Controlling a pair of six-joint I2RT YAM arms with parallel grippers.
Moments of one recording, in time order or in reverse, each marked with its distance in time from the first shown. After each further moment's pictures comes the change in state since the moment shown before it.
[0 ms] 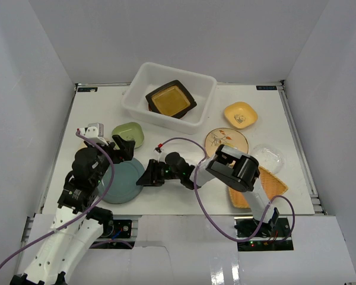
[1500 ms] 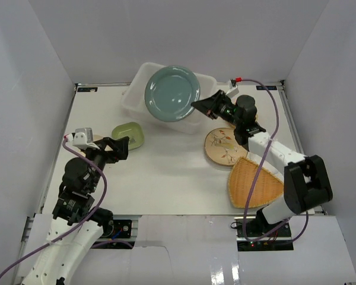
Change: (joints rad) left arm -0.021 -0.132 0.003 0.074 -0.083 0.010; right arm -0.629 -0.708 -0.055 -0.333 -0.060 -0.071
